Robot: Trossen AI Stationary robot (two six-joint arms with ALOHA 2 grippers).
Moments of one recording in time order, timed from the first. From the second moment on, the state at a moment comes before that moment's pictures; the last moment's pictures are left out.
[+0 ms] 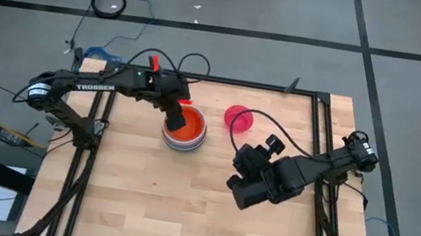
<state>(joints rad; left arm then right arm) 0.31 1.45 1.23 -0.83 -0.10 -0.14 0.48 1.78 1.91 -1.56 0.76 0.95</state>
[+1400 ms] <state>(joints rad) -0.07 0.95 1.40 -0.97 -0.18 -0.40 -0.28 1.78 1.48 -0.94 0.06 0.43</state>
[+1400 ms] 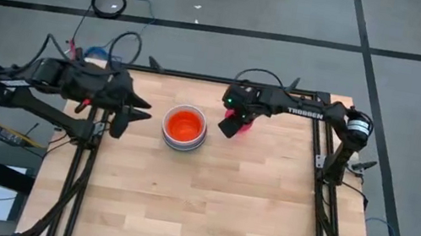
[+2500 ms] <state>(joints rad) -0.09 0.97 1.27 -0.93 -0.27 -0.43 -0.30 1.78 1.15 -0.49 0.06 0.37</state>
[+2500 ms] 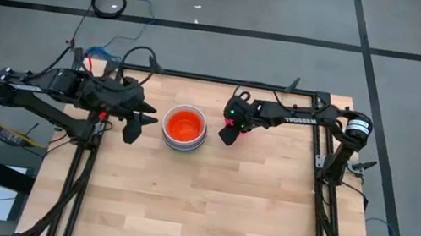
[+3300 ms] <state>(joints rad) -0.09 0.97 1.27 -0.94 -0.30 -0.42 -0.28 1.77 1.07 -0.38 0.07 0.38</state>
